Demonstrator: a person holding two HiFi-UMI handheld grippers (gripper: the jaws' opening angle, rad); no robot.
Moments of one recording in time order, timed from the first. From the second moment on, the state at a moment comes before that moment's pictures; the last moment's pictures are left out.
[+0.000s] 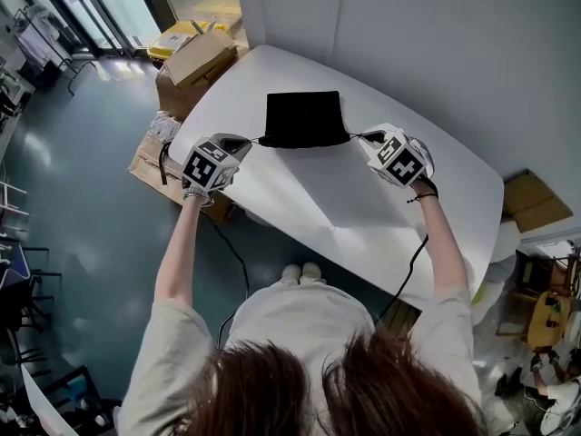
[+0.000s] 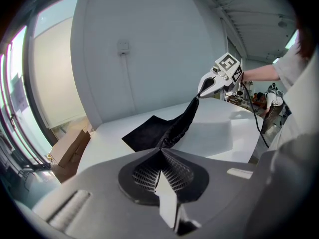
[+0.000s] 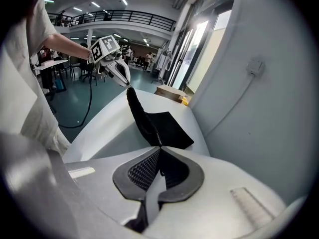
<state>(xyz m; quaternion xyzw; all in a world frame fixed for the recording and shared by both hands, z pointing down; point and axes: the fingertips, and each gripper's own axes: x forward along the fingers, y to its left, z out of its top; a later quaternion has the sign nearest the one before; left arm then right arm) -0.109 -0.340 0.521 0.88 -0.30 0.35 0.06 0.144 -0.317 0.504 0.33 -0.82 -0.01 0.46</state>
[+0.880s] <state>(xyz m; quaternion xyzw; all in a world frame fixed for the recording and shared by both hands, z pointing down) -0.111 -0.367 0.451 0.89 -0.34 0.31 -0.01 0.141 -0.340 0.439 0.36 -0.82 -0.09 0.44</state>
